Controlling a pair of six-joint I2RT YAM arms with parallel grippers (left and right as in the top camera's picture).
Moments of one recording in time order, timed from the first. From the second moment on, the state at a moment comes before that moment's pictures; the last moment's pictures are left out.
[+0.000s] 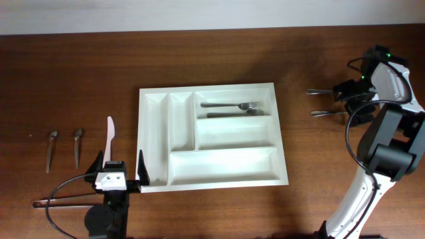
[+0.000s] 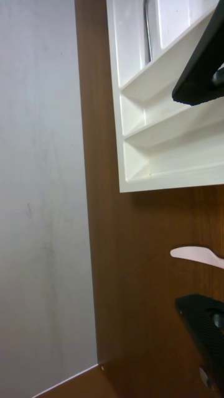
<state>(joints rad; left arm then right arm) 0.06 0.01 0.02 -0.08 0.03 0.07 -0.35 2.28 1.85 -1.15 0.01 0.93</state>
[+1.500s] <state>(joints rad) 0.06 0.01 0.02 -0.08 0.03 0.07 -0.36 2.33 1.85 -1.10 0.01 0.91</state>
